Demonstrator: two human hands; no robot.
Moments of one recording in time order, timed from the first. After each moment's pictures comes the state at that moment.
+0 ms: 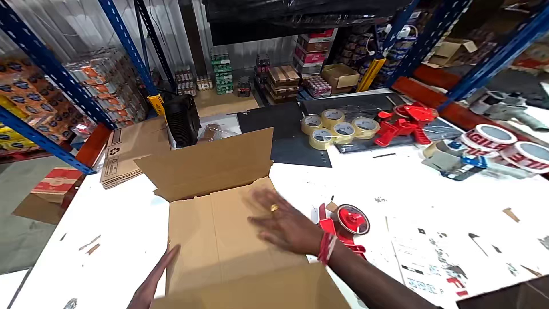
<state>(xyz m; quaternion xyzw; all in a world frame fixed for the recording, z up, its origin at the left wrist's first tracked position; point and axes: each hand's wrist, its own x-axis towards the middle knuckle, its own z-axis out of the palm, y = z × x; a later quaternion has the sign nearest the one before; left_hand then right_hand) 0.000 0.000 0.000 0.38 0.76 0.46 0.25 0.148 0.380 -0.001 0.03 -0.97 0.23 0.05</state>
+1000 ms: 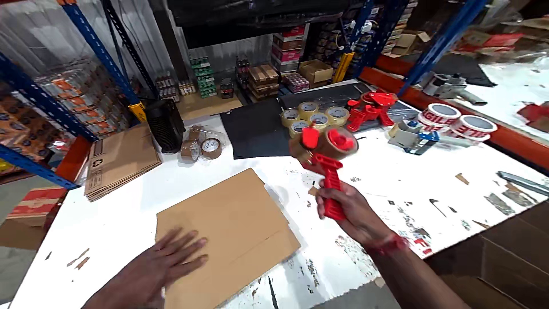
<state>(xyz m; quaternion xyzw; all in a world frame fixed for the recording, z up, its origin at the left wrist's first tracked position) -0.063 0.045 0.022 0.80 0.59 0.04 0.08 0.250 0.402 0.059 -0.31 -0.50 0.75 0.28</state>
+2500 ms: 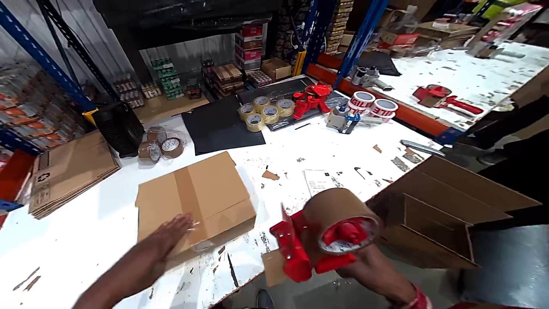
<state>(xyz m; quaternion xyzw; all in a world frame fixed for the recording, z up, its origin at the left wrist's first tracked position) 0.023 0.112 0.040 0.69 0.68 0.11 0.22 0.449 0.333 0.038 -0.25 -0.77 0.50 0.30</state>
